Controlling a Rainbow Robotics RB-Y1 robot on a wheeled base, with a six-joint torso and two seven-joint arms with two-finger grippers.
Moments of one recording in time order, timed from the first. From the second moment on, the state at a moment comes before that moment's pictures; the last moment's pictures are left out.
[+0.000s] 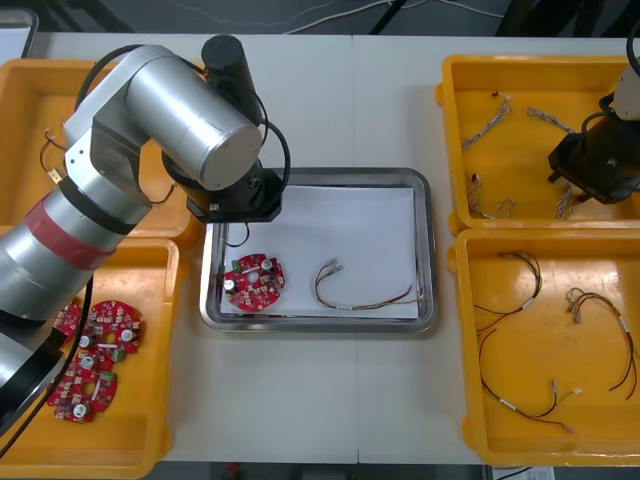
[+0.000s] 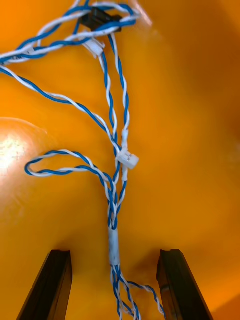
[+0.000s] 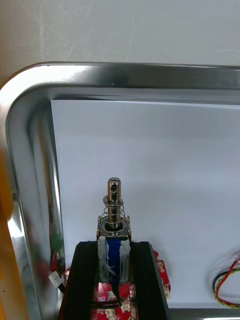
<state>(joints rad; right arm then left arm) -0.92 -0.65 0.05 -0.81 -0.54 1.32 0.90 -0.81 0.46 -0.49 -1.66 0.54 1.72 -0.77</state>
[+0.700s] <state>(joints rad) -0.92 -0.65 0.05 -0.81 -0.52 1.31 0.90 -0.81 0.43 -0.52 -1.58 0.45 1.63 -0.77</state>
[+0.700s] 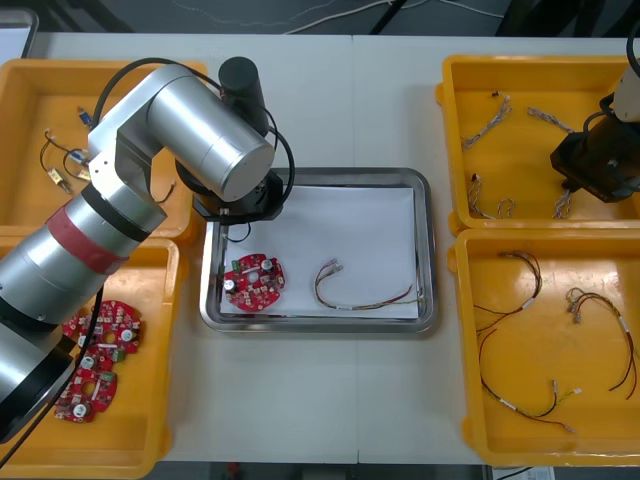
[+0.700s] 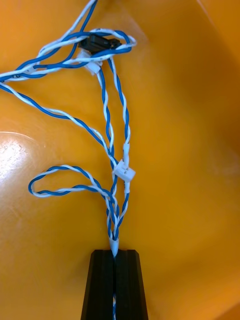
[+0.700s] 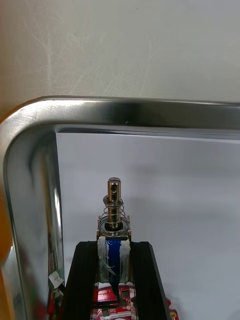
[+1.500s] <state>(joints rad) -0.92 -0.74 0.05 -1.00 -0.56 1.54 0.96 -0.81 0.41 -0.52 -1.49 0.42 1.57 -0.77</state>
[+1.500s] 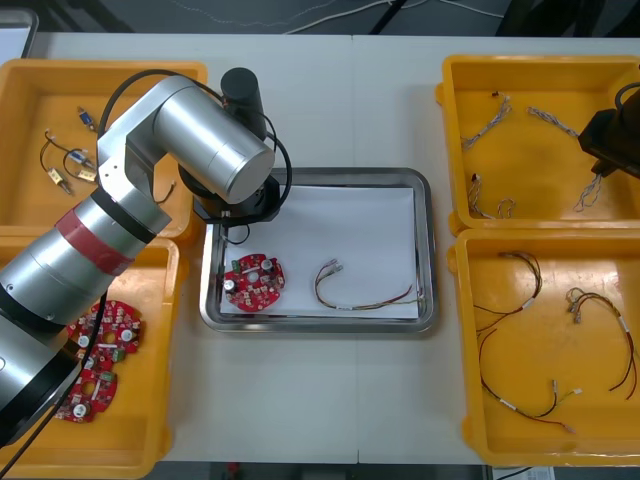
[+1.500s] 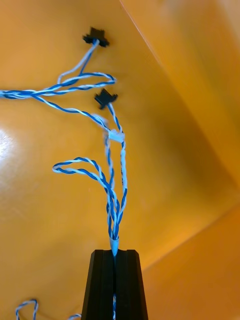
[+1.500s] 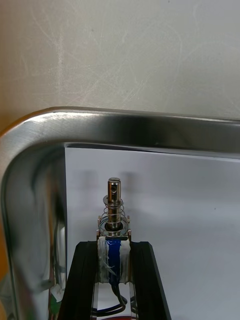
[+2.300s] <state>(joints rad) -0.92 -0.78 0.05 -1.23 -0.53 1.85 1.27 -0.81 0.41 -0.52 -1.53 0.42 1.60 -0.77</state>
